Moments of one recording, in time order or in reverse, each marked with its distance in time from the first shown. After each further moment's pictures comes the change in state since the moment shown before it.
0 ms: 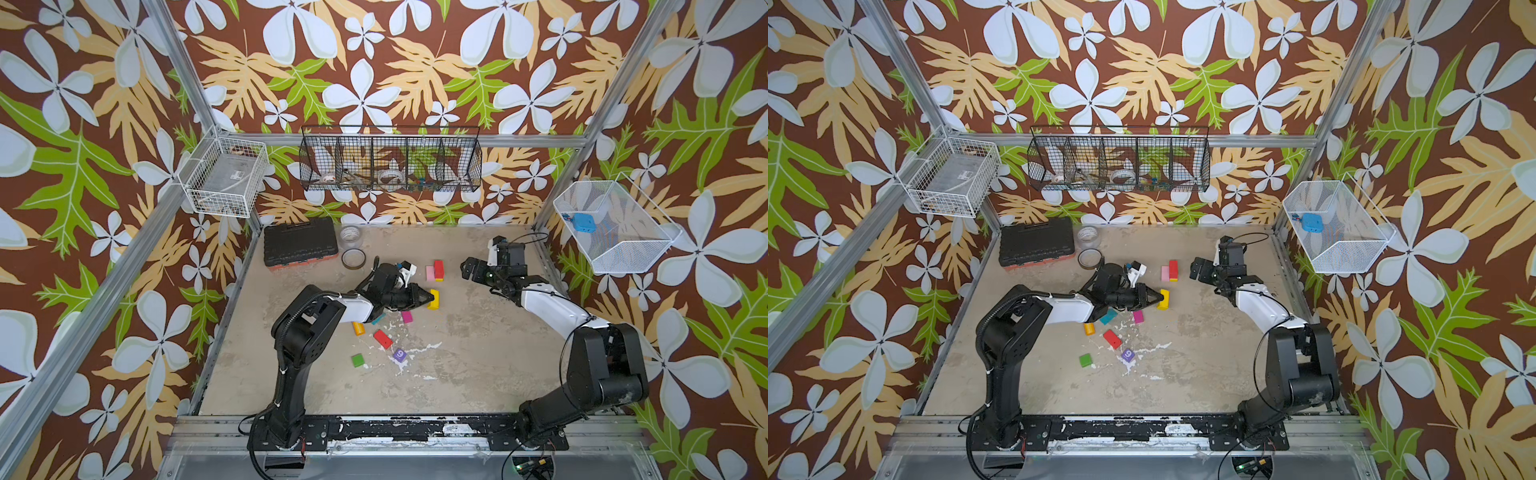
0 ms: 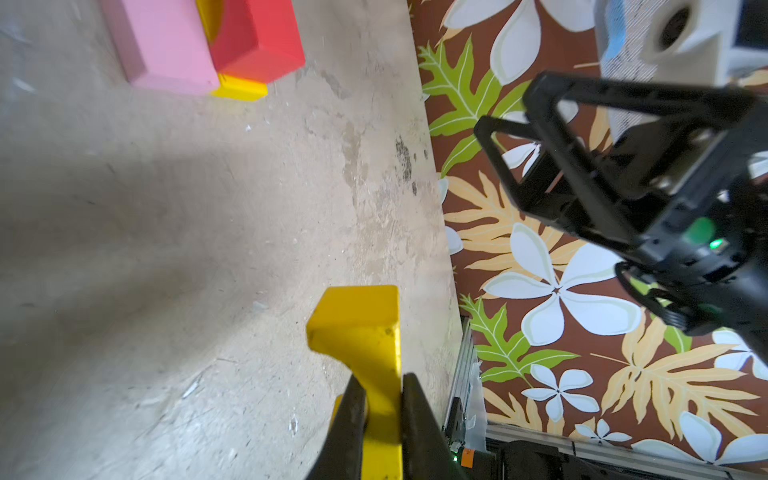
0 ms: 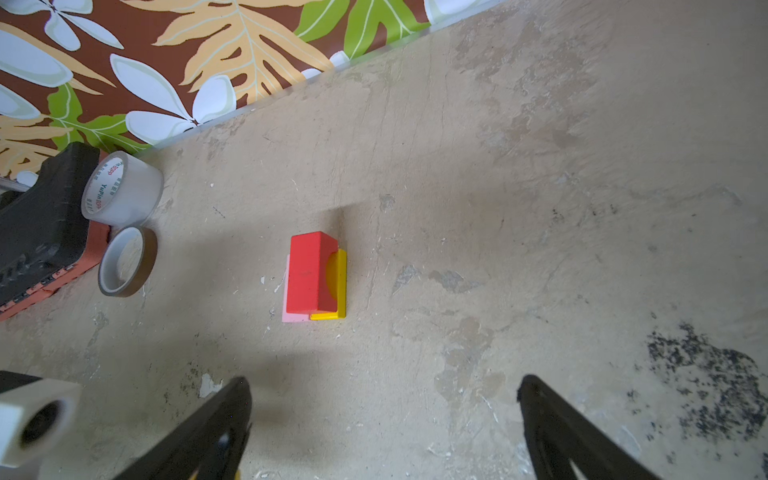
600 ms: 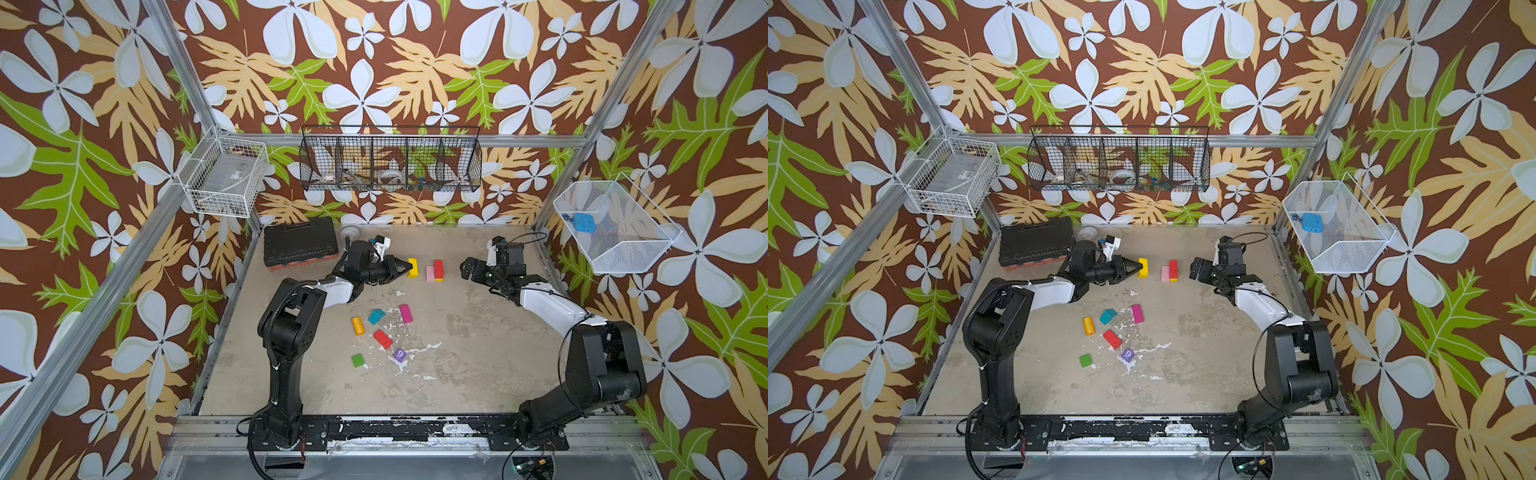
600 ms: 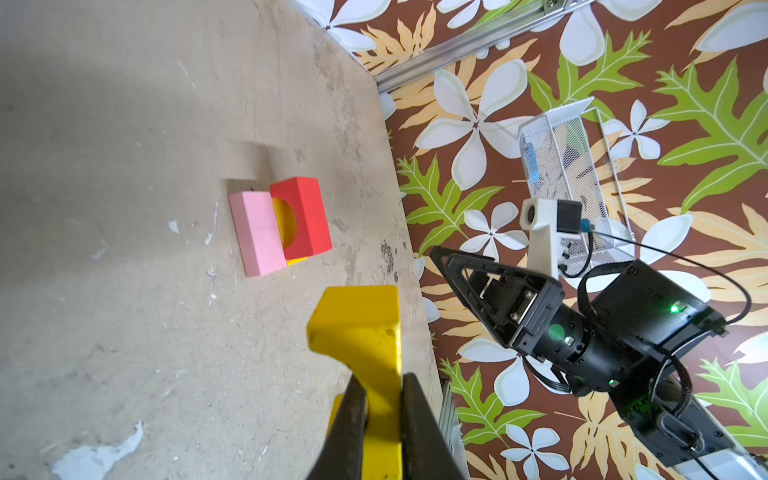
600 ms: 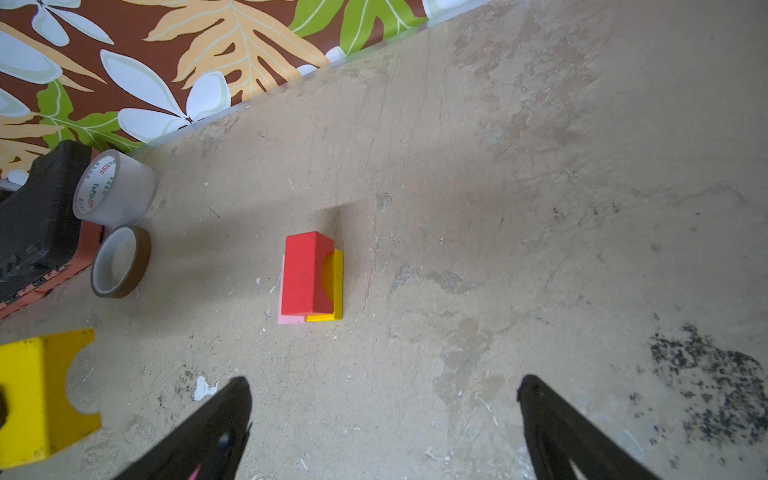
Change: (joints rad) left arm 0.192 0.026 0.144 -0.006 0.078 -0.016; right arm 0.000 0.015 0.005 0.001 0.003 0.000
